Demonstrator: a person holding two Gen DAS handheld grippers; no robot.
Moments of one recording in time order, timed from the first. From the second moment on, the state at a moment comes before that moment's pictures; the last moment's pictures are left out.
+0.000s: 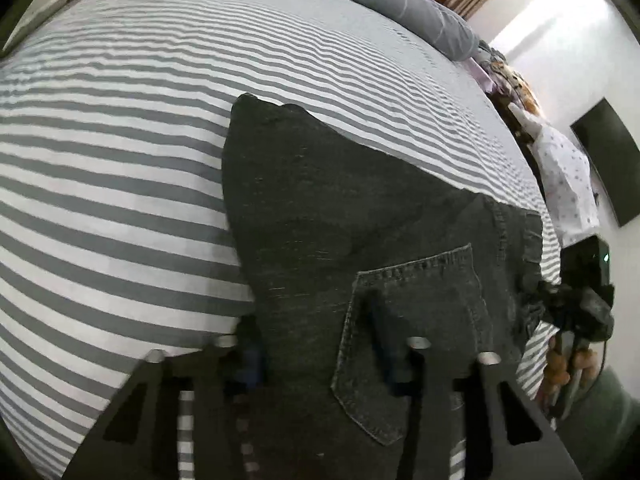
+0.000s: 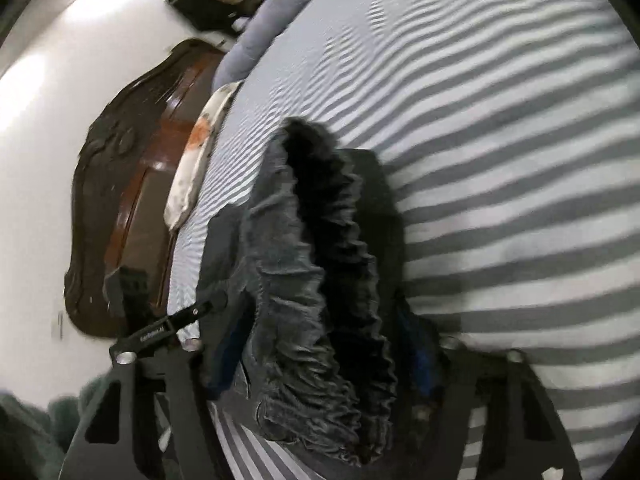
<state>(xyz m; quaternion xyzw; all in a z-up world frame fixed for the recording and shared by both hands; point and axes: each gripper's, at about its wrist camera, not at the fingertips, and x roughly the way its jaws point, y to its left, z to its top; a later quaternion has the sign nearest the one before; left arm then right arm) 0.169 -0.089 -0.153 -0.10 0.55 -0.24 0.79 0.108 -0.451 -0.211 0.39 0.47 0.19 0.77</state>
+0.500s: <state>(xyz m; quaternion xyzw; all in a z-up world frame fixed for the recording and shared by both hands) 0.167 -0.096 -0.099 -0.10 0.51 -0.26 0.82 0.102 -0.424 -0.149 0.38 0.46 0.13 0.79</state>
